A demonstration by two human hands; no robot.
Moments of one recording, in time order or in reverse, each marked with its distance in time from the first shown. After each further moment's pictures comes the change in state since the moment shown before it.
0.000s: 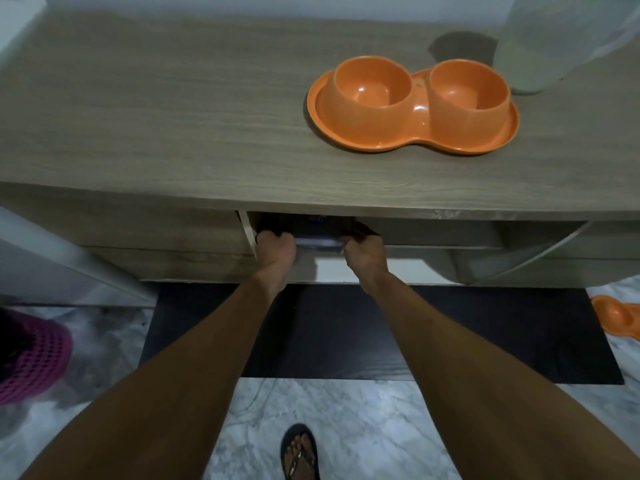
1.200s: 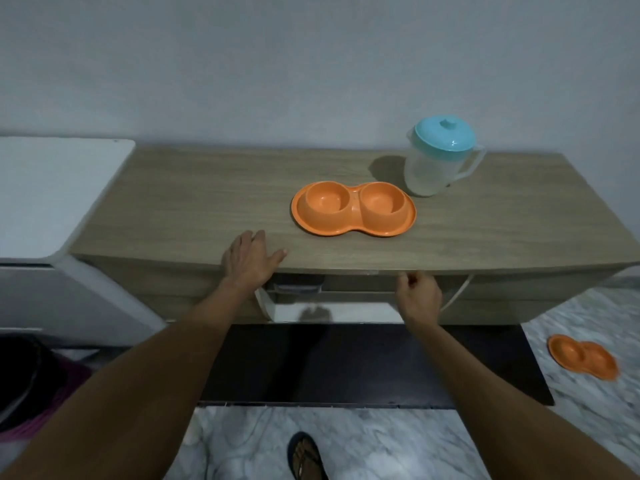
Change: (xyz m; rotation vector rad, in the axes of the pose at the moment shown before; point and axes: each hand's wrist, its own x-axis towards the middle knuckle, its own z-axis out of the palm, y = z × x) left_hand -0.108 0.129 -0.099 0.885 0.027 0.604; right_hand -0.125 -0.077 -0.185 -0.271 0.353 -0.168
